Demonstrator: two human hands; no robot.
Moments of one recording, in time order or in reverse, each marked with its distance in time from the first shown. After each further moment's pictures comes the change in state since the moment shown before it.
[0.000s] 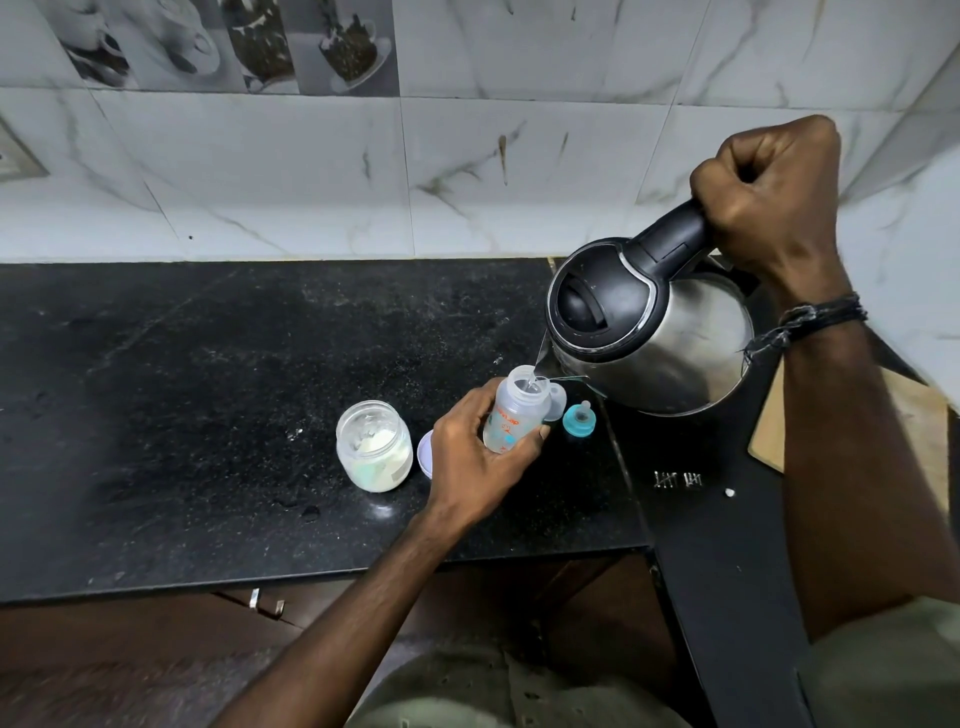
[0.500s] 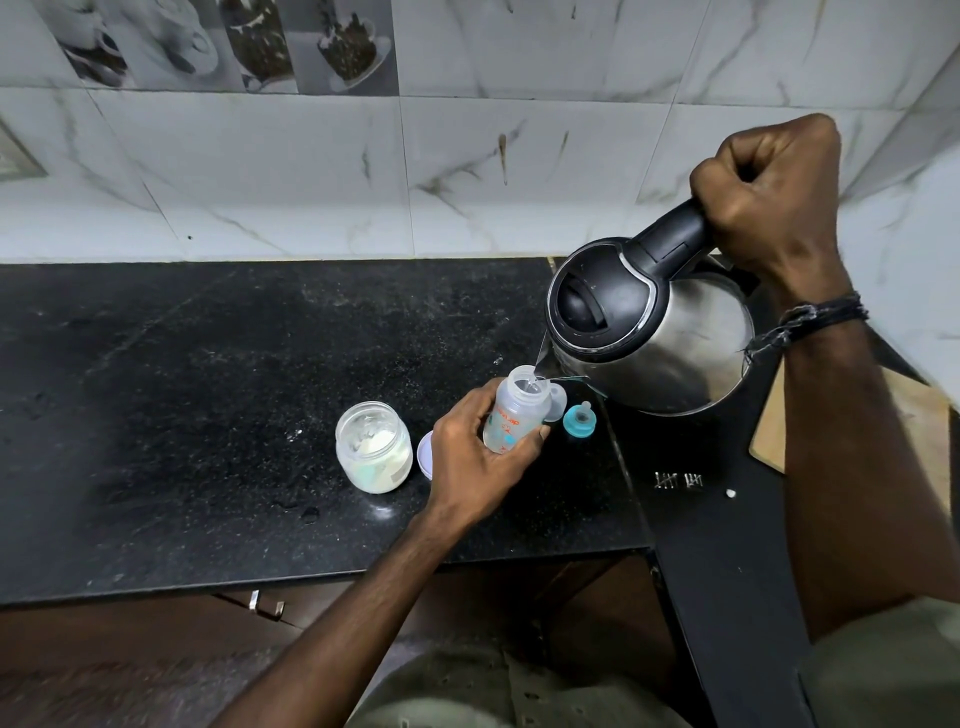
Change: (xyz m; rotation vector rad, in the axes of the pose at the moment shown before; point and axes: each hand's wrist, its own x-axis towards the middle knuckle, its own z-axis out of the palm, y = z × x) left_hand 0.002 0.000 0.001 0.003 -0.010 -0.005; right_hand 0.001 0.000 0.001 -0.012 -0.005 -0.011
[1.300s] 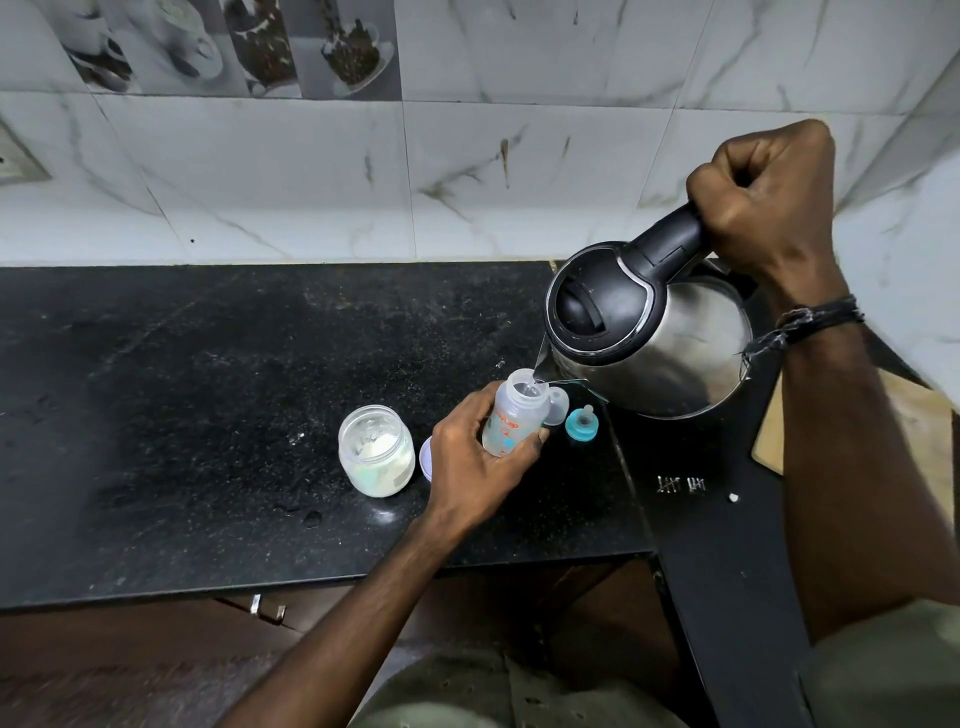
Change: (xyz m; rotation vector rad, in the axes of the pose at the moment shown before) left_hand 0.001 -0.001 -0.004 -0.020 0.000 0.008; right_hand 0.002 0.000 0.003 -0.012 -0.012 0.012
